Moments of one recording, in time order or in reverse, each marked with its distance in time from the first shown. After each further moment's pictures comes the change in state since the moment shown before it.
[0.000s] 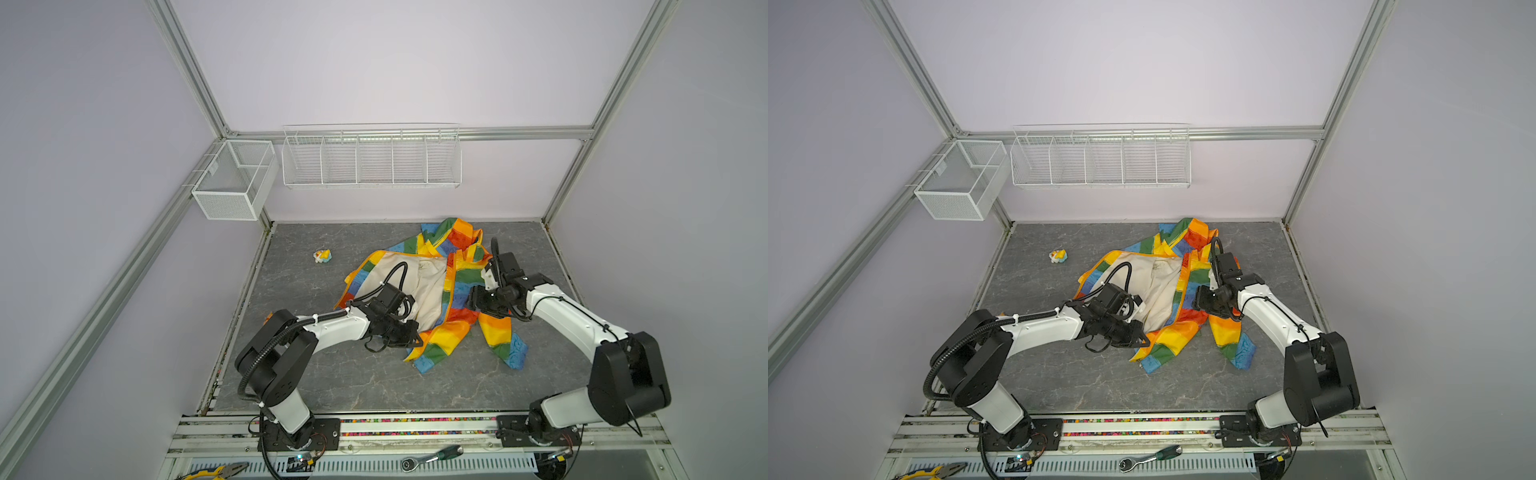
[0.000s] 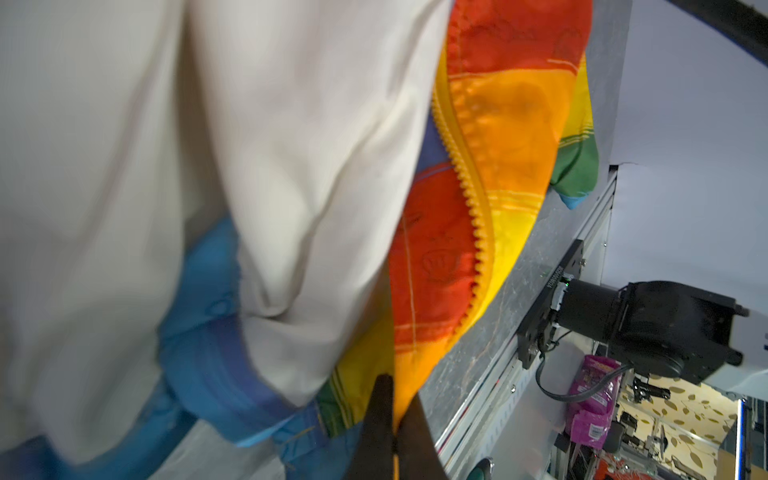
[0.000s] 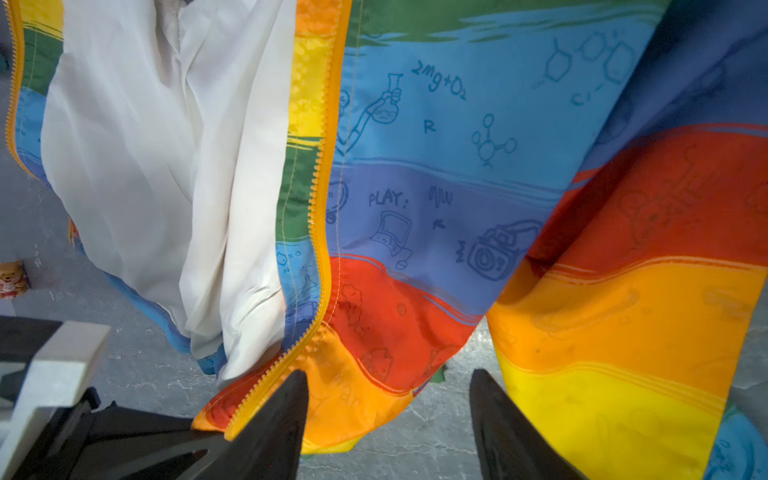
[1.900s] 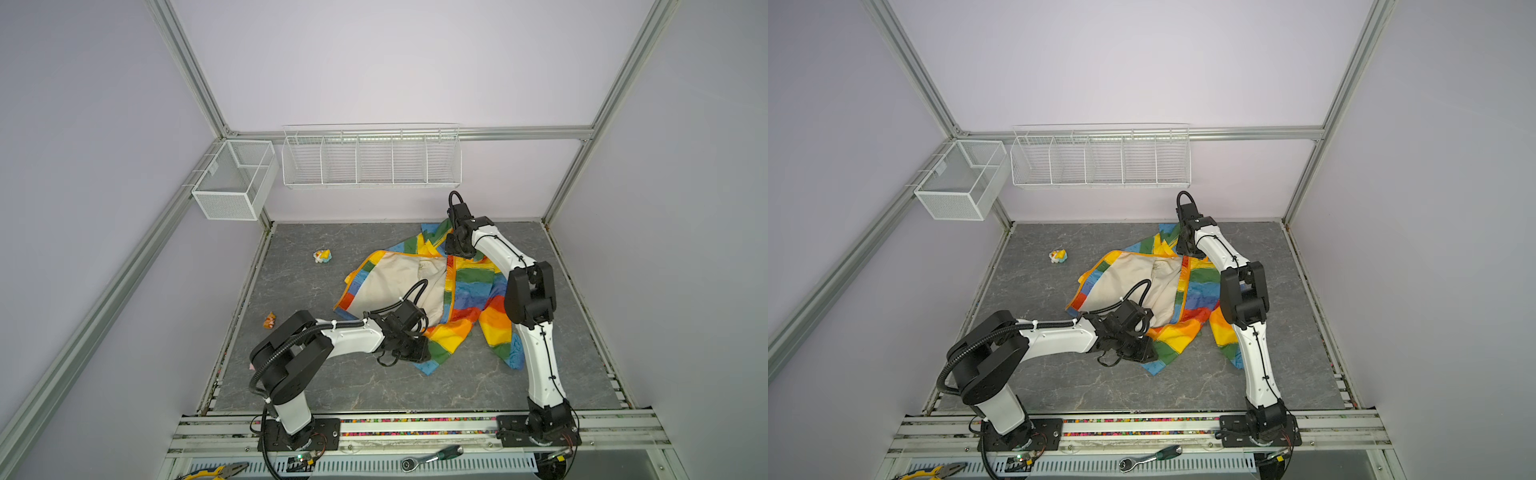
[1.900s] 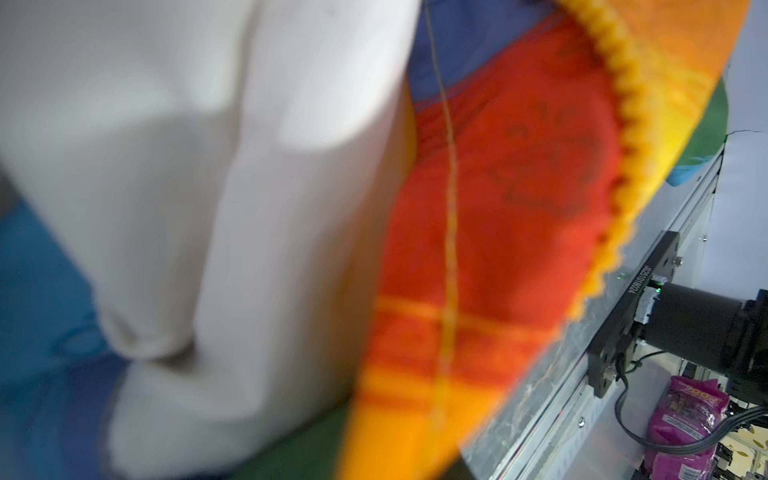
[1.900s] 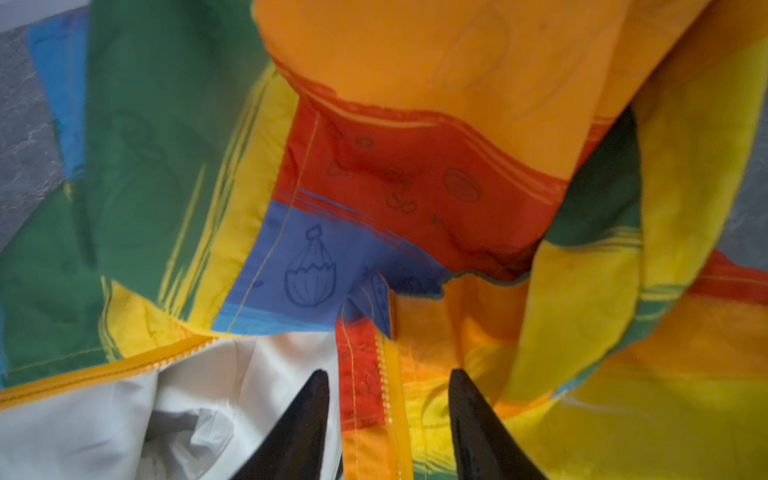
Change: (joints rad) left arm -0.183 0.065 -0.015 0.072 -0.171 -0.049; right arm 0.003 0.924 1.144 -0.198 0.372 0.007
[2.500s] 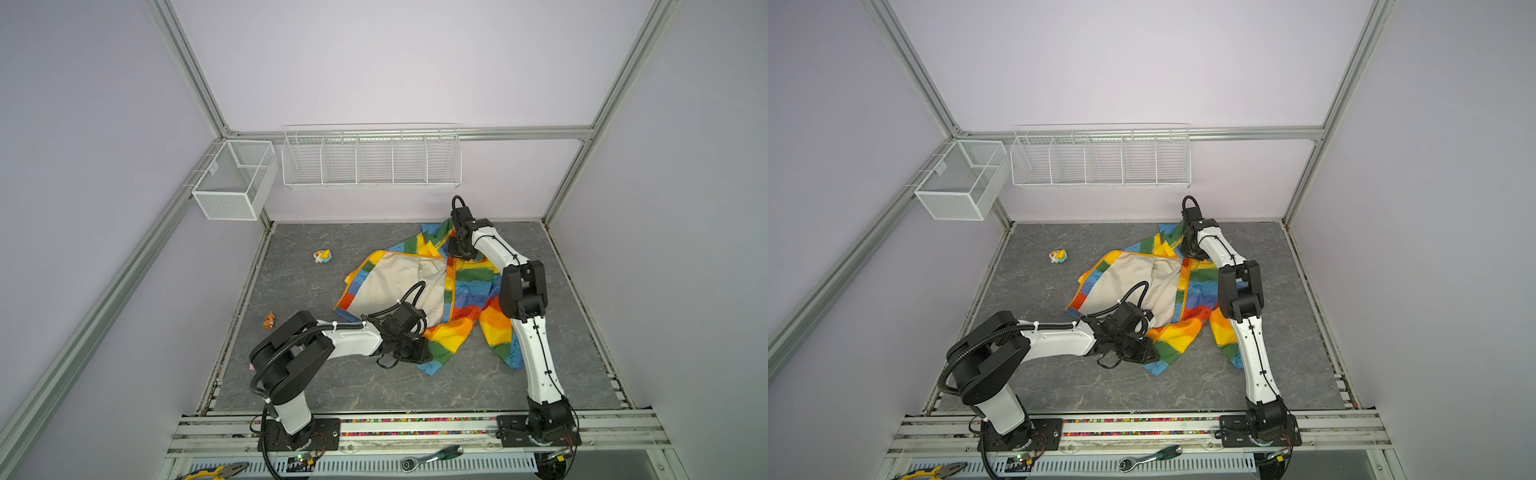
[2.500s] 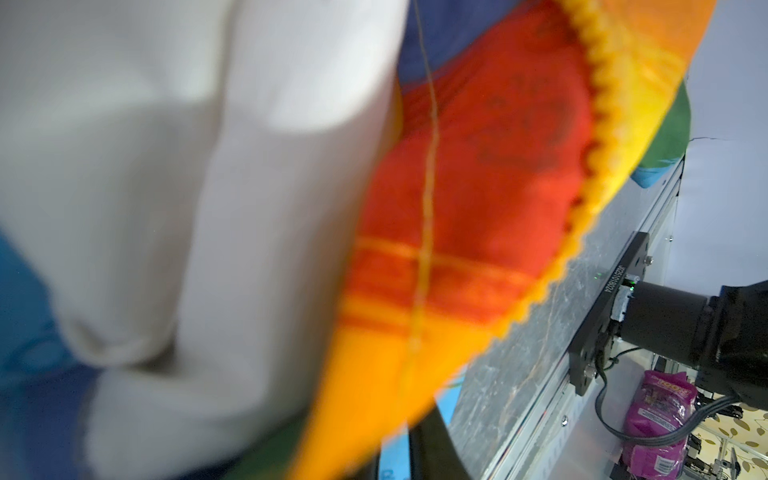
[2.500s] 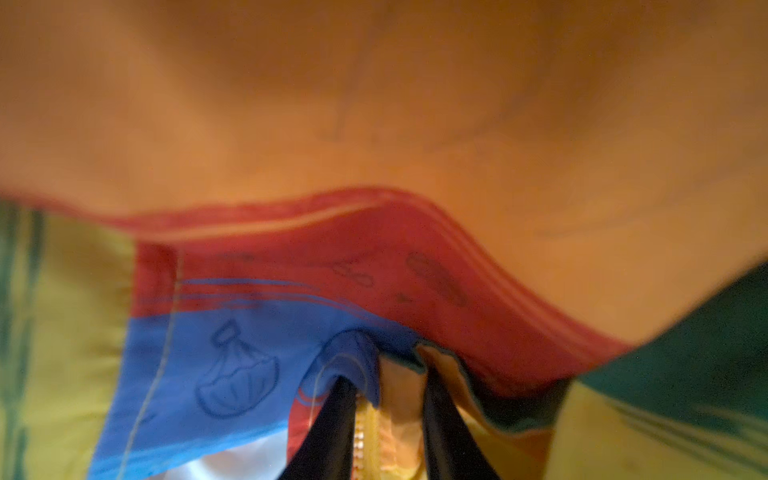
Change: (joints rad) left arm 0.001 -0.003 -0.052 0.101 0.037 -0.033; right arm -0.053 0.129 0.104 -0.020 -0.054 -0.008
